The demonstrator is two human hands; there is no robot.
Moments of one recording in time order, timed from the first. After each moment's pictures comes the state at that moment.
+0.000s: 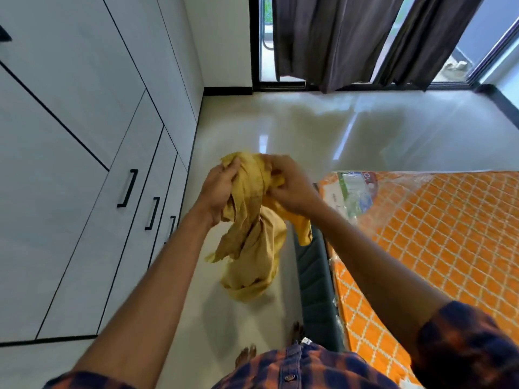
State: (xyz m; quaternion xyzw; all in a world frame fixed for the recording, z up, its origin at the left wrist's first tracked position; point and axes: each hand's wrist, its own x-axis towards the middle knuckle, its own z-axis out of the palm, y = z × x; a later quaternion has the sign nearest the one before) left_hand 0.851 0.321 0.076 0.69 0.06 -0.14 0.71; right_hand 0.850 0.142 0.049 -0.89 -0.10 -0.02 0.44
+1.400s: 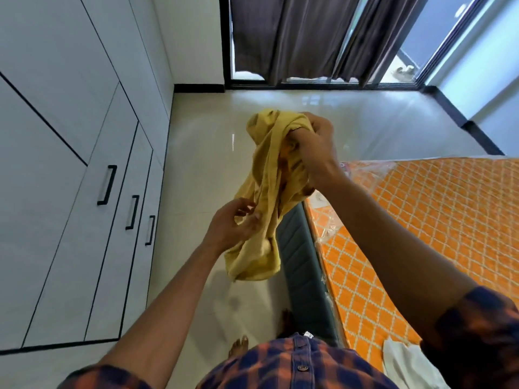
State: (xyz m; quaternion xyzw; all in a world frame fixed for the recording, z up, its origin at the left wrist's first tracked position) left_hand 0.789 0.361 -0.035 0.83 -0.15 -0.13 0.51; right_hand 0.809 0.165 0.128 -0.77 0.03 -0.17 0.61
